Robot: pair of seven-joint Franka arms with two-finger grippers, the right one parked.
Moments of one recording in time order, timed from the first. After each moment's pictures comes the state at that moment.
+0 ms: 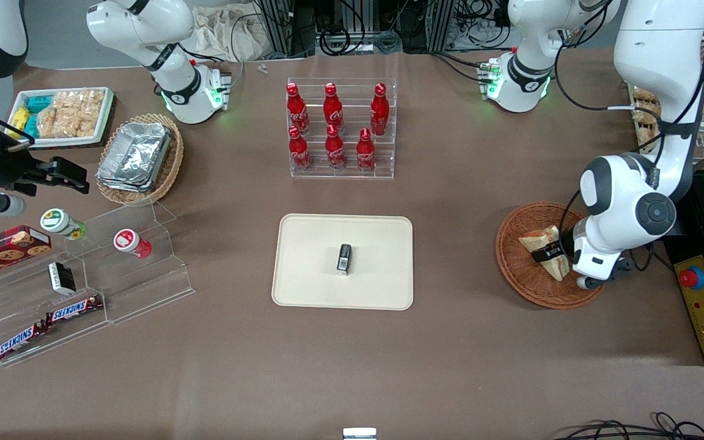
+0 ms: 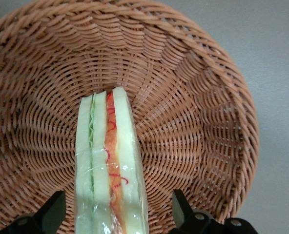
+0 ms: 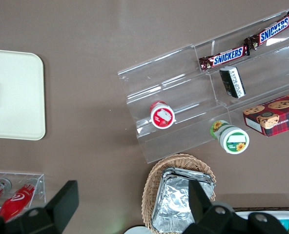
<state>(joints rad) -0.08 0.37 0.04 -2.06 -0.10 2.33 -0.40</state>
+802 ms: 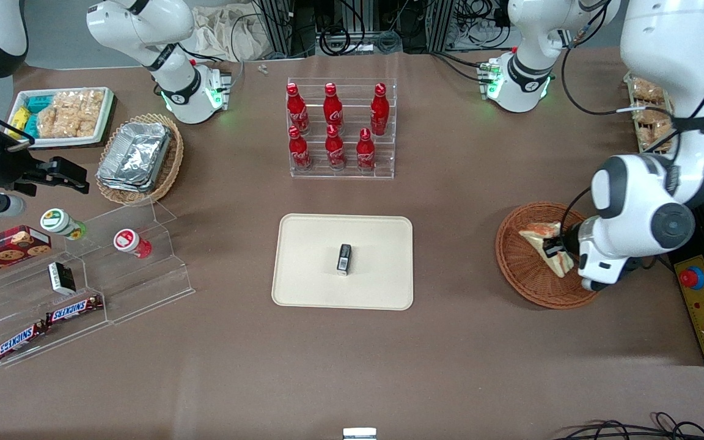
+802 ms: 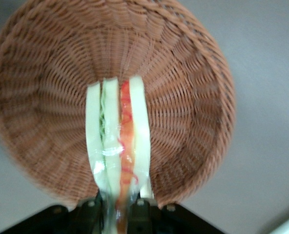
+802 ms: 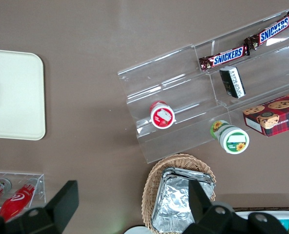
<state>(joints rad) -0.09 0.33 0.04 -1.83 -0.10 1.92 -0.49</state>
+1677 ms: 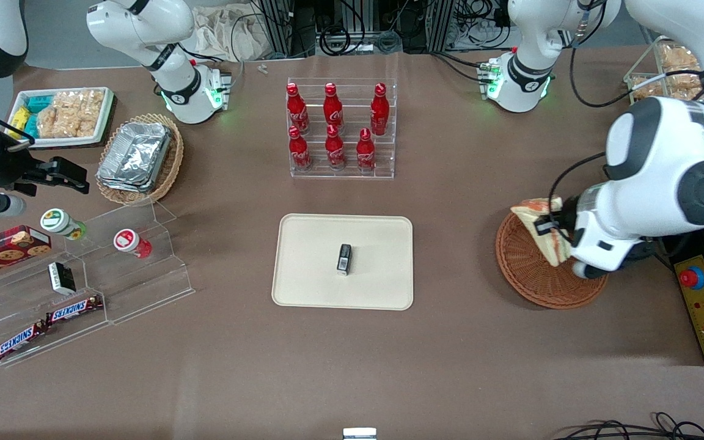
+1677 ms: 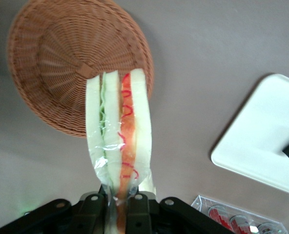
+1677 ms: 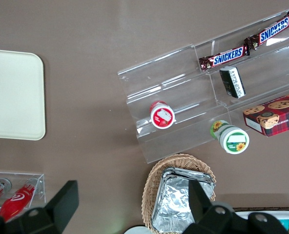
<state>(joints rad) -0.19 0.31 -0.04 -1.49 -0.09 1.55 -0.54</state>
